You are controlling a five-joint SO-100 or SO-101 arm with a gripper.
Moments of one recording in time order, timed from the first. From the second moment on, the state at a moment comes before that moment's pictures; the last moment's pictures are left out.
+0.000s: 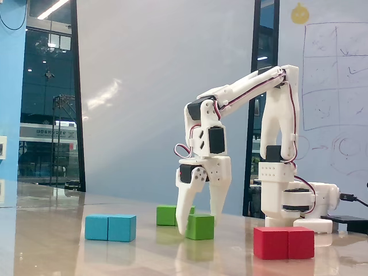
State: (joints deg) arm 4.5 93.5 122.5 67.9 -1.4
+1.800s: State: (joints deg) arm 45.4 91.8 99.8 82.7 -21.9
